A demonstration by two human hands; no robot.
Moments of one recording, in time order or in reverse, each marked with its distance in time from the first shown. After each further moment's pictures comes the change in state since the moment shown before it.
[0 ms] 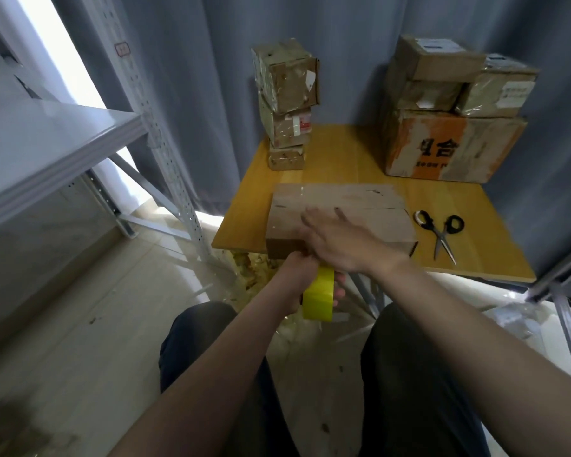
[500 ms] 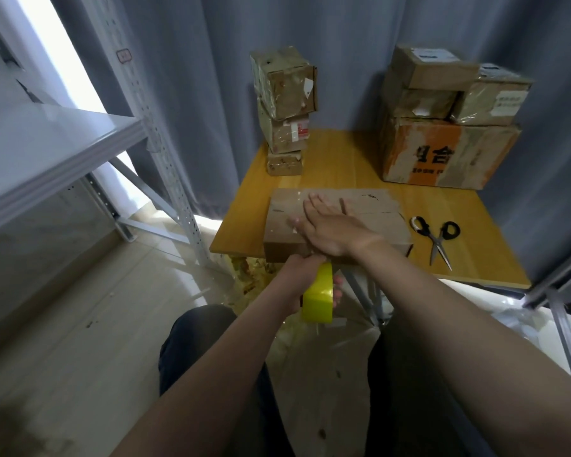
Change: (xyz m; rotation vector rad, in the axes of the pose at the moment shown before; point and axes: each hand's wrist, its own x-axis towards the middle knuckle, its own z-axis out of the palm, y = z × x) left_hand 0.006 0.002 0.005 -0.026 0.004 0.007; right_hand 0.046 0.017 -0.001 -0.129 -0.072 0.112
